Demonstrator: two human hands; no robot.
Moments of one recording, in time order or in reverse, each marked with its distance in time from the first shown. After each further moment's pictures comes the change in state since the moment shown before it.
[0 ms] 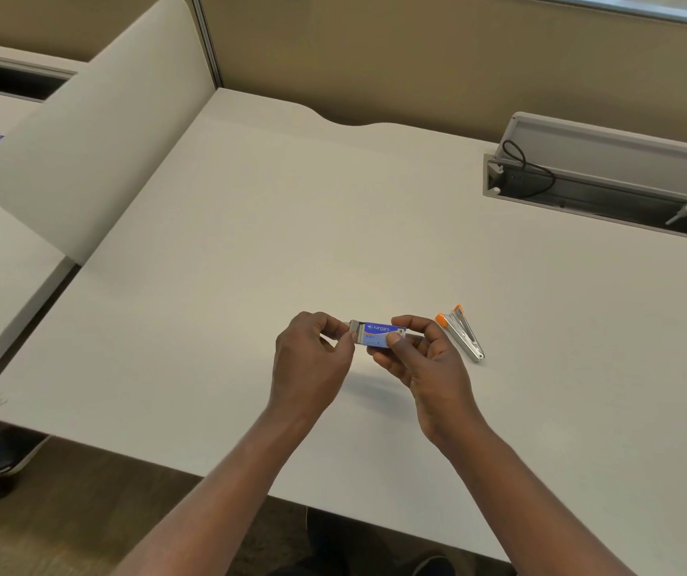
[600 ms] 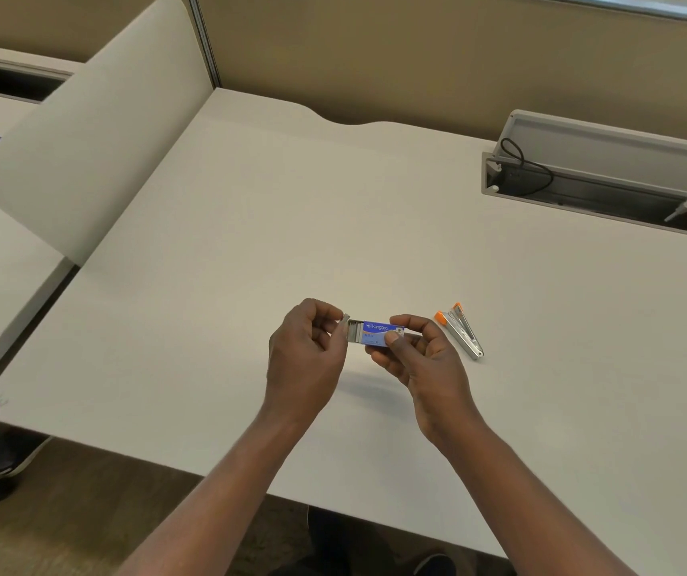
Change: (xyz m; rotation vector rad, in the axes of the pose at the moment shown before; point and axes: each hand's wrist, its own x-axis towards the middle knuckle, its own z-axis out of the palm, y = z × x) left_hand -0.005 0.002 -0.008 -0.175 0.015 0.093; right_hand 0.000 0.001 0.000 0.013 0.008 0.016
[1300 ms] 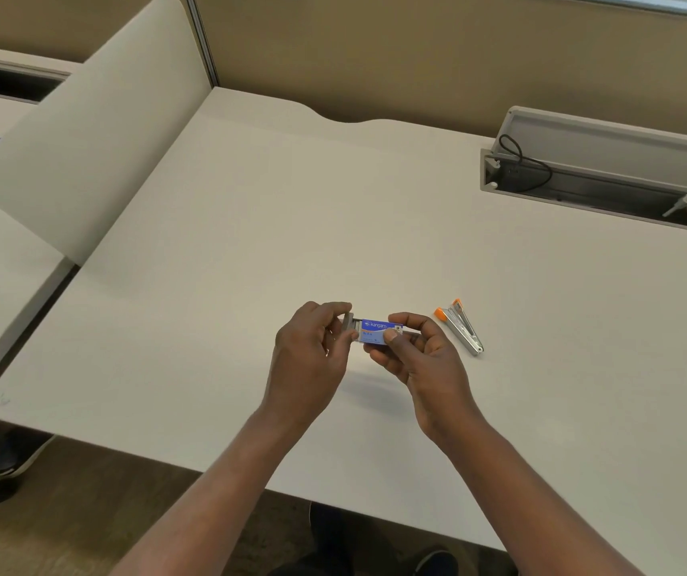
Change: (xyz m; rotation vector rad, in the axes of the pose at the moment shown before) left_hand 0.000 -0.007 -0.001 0.165 -0.021 0.273; right_hand -0.001 0.003 0.000 0.020 -0.022 0.008
